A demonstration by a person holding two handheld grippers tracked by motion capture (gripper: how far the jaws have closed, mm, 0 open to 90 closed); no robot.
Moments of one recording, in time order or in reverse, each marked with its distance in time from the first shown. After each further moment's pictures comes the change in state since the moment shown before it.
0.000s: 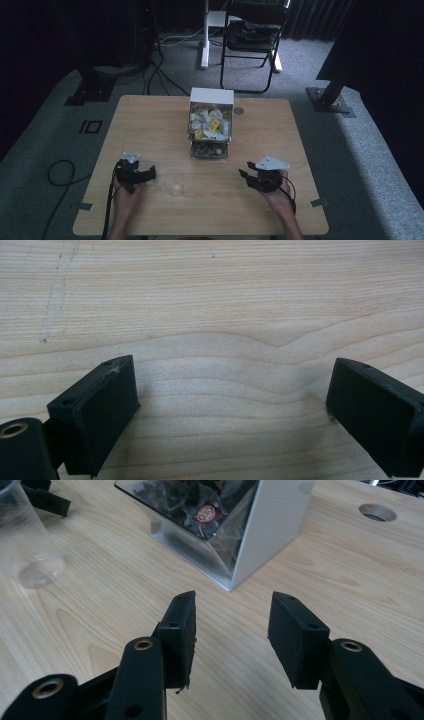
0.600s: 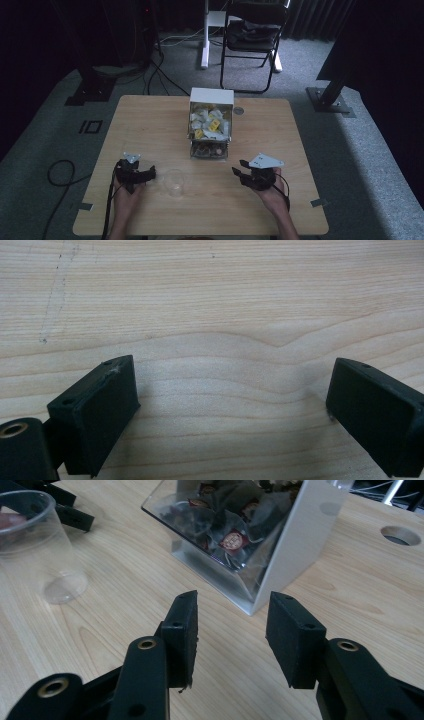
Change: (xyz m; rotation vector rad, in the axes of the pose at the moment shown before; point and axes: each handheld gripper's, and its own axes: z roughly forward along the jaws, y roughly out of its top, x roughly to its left) left arm 0.000 0.000 0.000 0.000 0.000 0.000; right arm 0.013 0.015 0.008 -0.031 0.047 -0.029
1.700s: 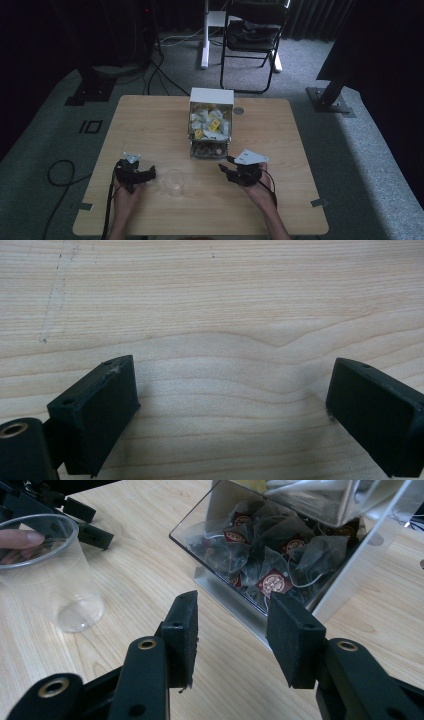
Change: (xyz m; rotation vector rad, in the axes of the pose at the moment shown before) left arm 0.000 0.000 0.000 0.000 0.000 0.000; right arm 0.019 0.020 0.029 -0.026 0.035 -0.040
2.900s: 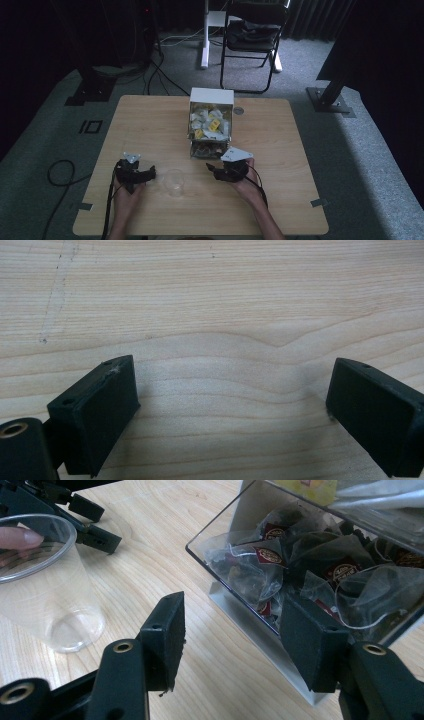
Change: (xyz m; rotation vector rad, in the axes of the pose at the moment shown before) left arm 0.000 0.000 0.000 0.000 -0.001 0.000; right arm 0.009 0.008 0.039 -0.006 0.044 -0.049
